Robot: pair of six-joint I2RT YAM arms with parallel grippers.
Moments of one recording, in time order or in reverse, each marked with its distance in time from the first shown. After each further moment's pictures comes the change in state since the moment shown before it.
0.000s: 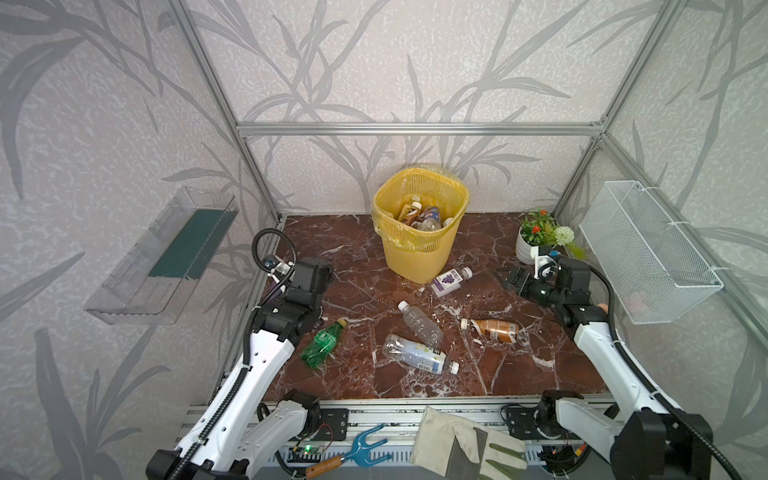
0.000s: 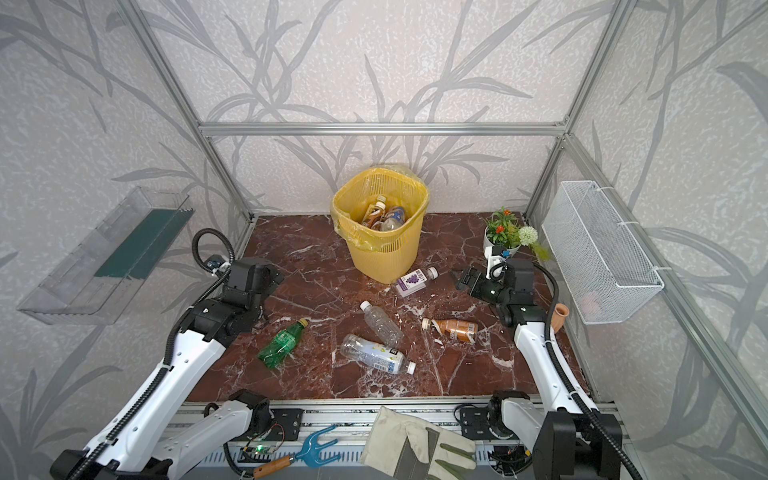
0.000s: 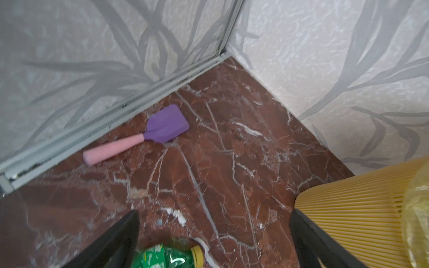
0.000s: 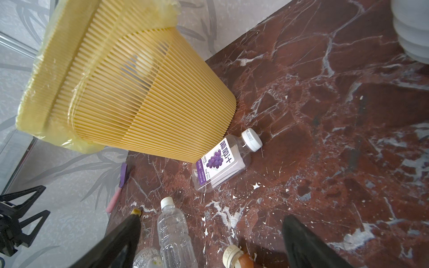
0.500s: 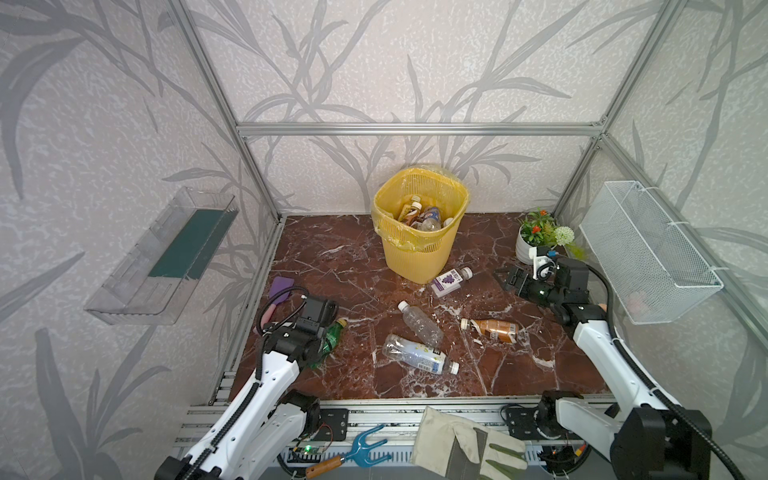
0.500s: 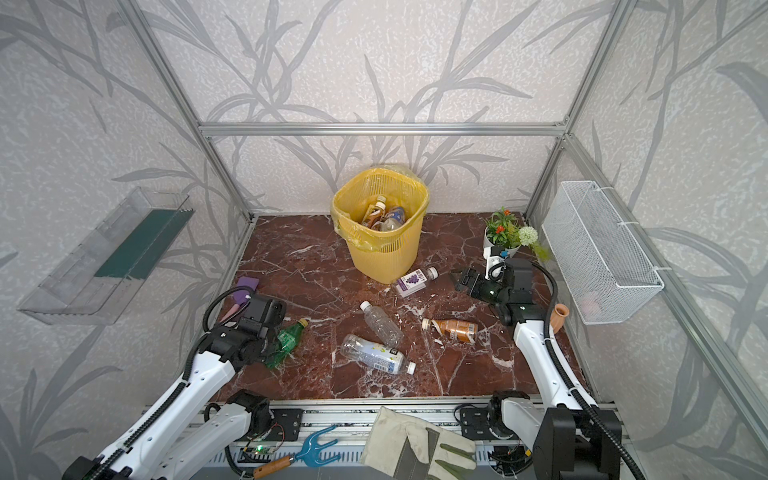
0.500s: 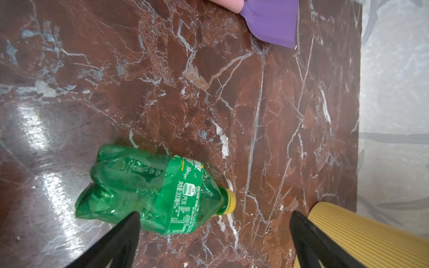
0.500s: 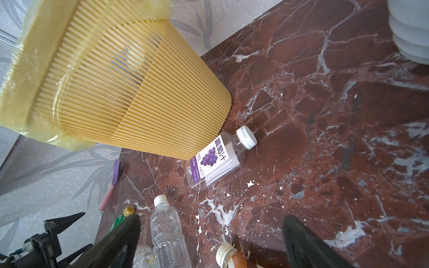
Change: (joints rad) left arm -0.003 -0.108 -0.323 -0.049 0.203 -0.723; right arm 0.000 0.013 0.000 -0.017 0.014 -0.023
